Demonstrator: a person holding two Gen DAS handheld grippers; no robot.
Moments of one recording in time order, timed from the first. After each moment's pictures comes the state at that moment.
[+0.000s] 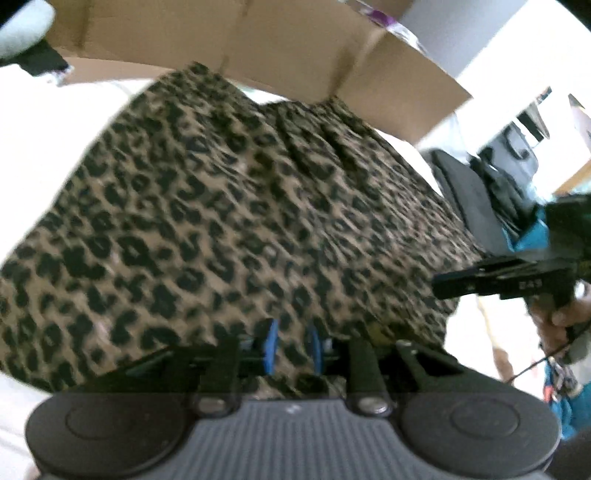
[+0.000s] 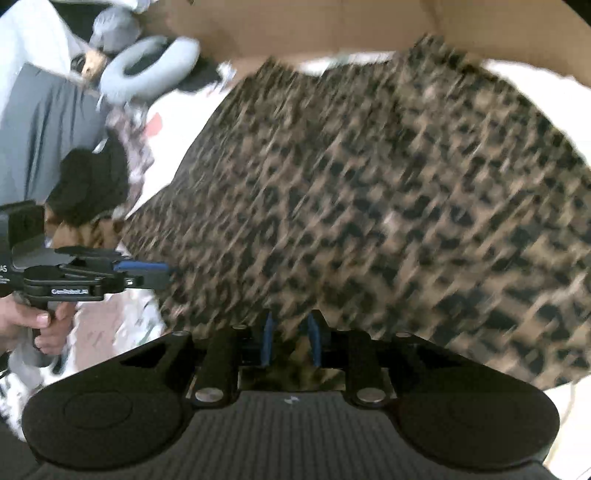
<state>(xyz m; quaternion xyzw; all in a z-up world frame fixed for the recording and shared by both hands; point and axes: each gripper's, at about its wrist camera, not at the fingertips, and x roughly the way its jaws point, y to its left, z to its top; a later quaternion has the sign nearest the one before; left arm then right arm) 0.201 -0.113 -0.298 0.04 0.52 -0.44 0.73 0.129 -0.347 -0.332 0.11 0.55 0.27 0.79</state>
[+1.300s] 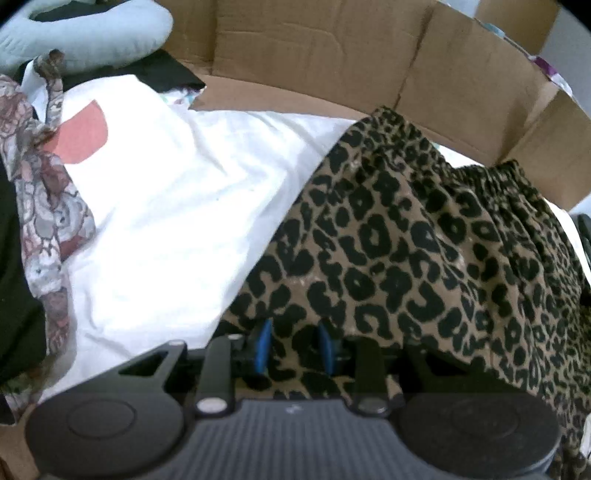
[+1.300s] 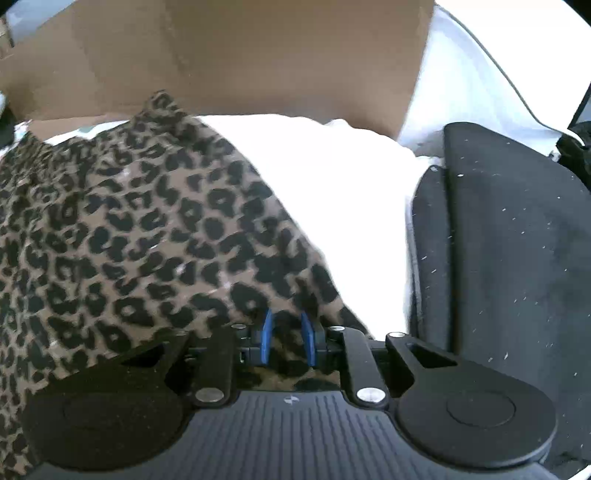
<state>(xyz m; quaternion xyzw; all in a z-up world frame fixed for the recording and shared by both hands) 0.319 -0.098 -0.333 0.08 0.50 -0.27 0.82 0.212 -0.468 -0.387 0.01 0.51 0.00 0.86</state>
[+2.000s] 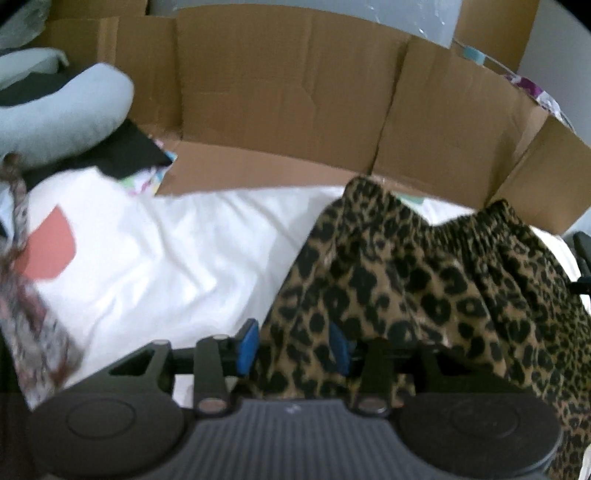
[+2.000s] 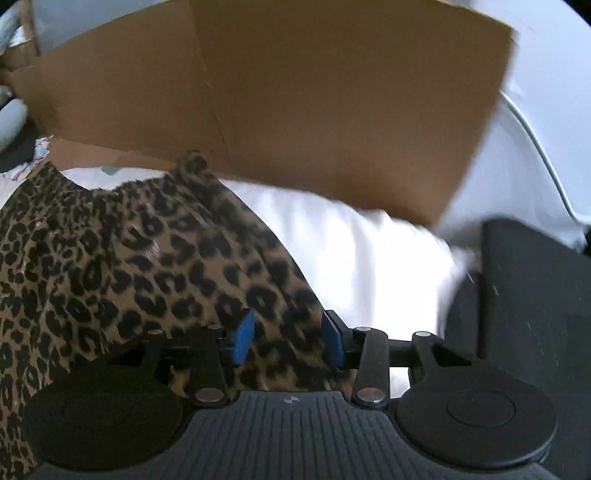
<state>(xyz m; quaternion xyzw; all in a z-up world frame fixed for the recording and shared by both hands) 0.362 -0.142 -0.302 0.10 0.44 -0.30 0.84 0.247 -0.433 -0.374 -0.02 0.45 0.05 0.89</state>
